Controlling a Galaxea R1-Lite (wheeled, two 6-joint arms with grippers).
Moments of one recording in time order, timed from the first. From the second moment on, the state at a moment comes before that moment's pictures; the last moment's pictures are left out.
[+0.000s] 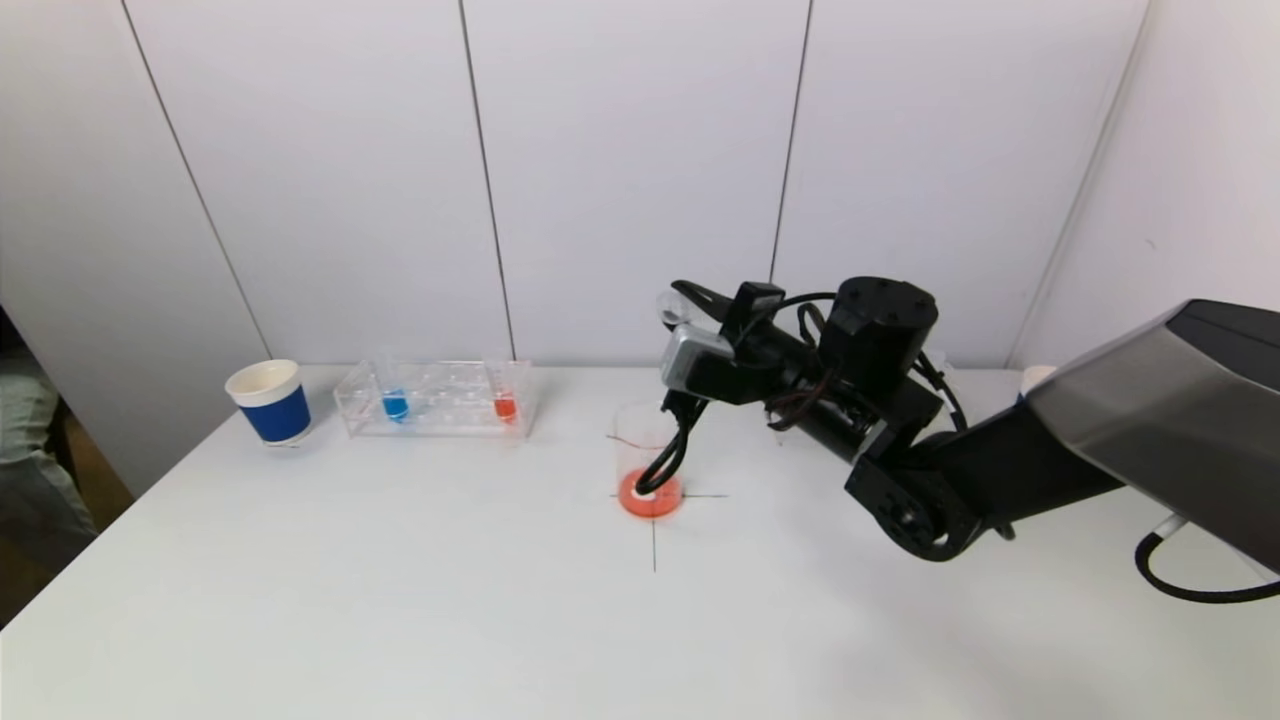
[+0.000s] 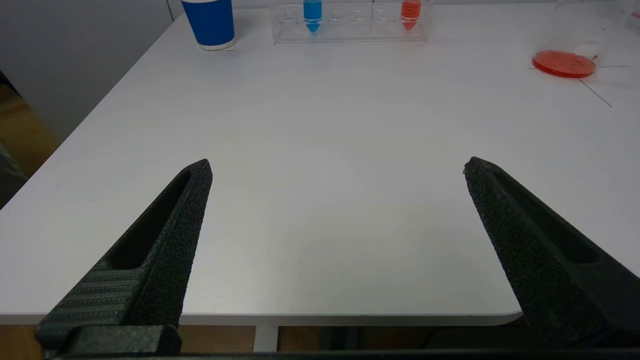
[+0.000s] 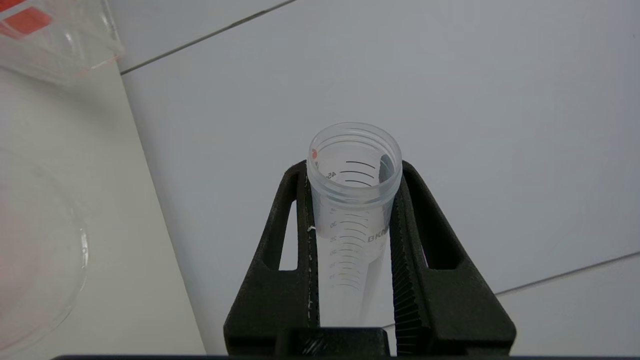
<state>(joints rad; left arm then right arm) 0.00 0.00 -0.05 0.12 0.00 0.00 0.56 2.17 -1.09 -1.23 0.14 -1.16</state>
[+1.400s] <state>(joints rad) 0.00 0.00 -0.05 0.12 0.00 0.00 0.33 1.90 -1.28 -0.80 -0.16 -0.37</state>
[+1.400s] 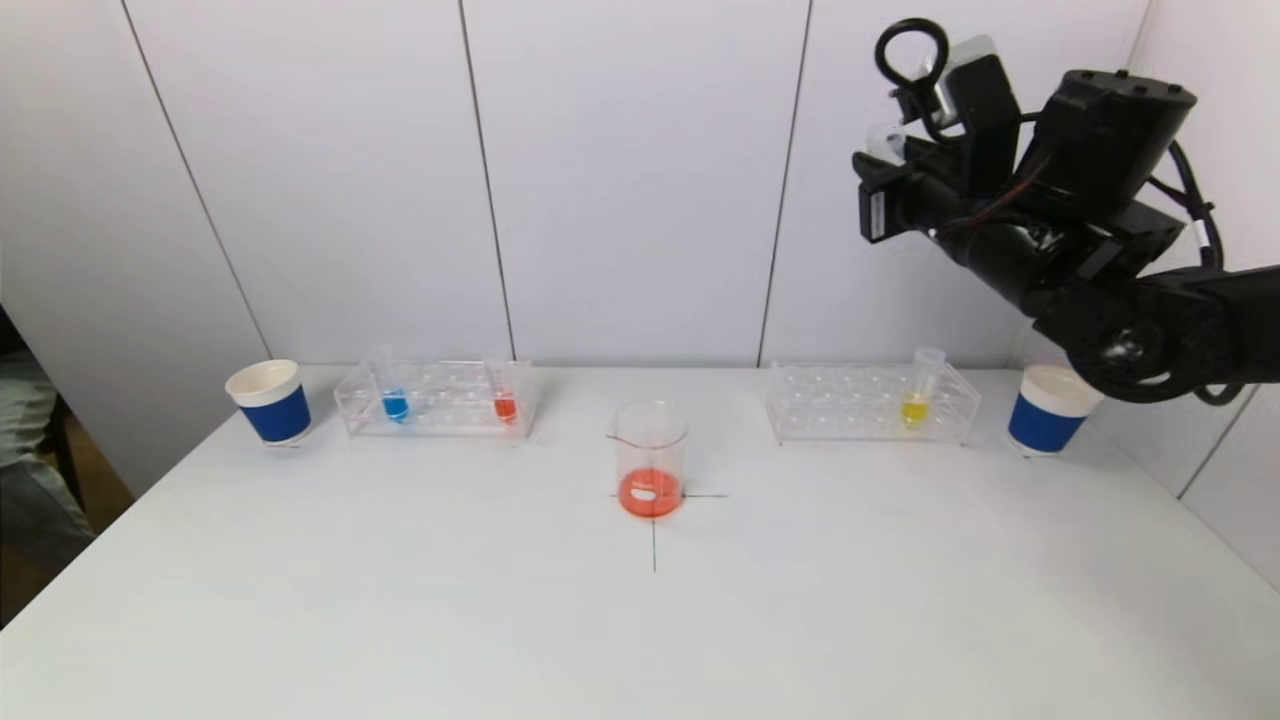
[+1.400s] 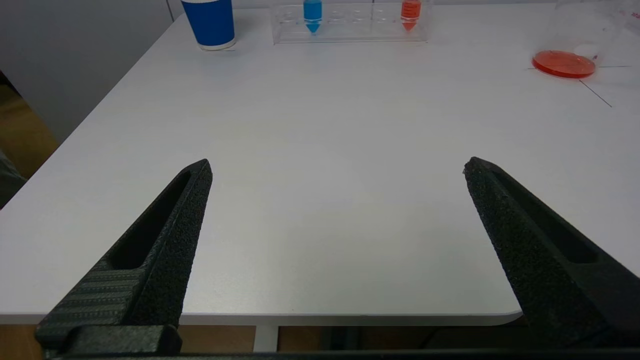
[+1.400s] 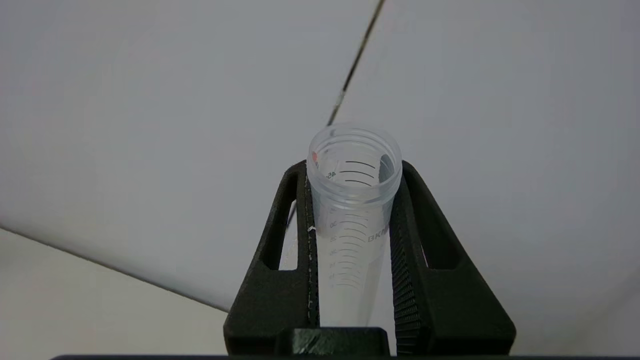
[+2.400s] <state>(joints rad) 0.00 0.00 -0.05 0.12 0.00 0.00 -0.08 1.86 -1.41 -0.48 -0.11 -0.07</state>
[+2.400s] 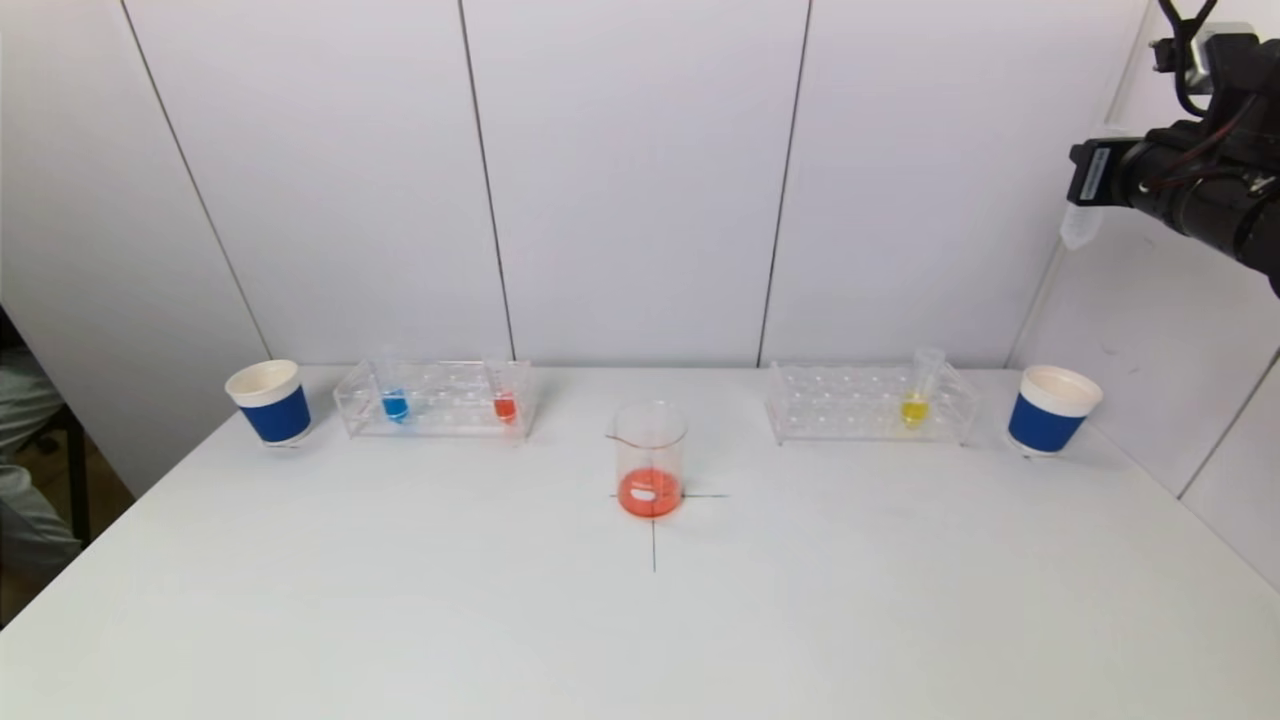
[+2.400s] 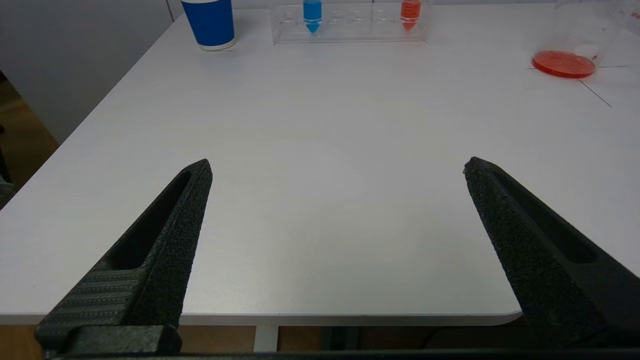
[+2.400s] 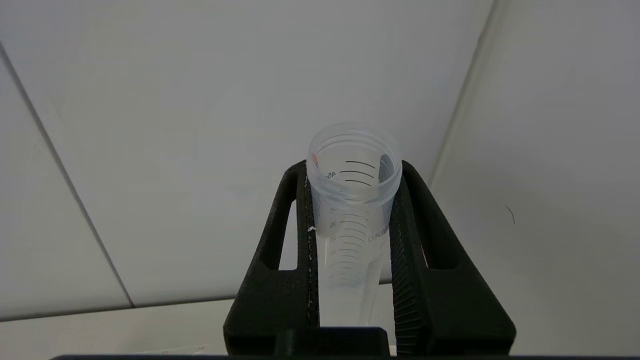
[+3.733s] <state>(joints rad) 0.00 0.00 -0.05 0.12 0.00 0.00 -0.24 2.13 -1.18 -0.86 -0.10 -0.01</state>
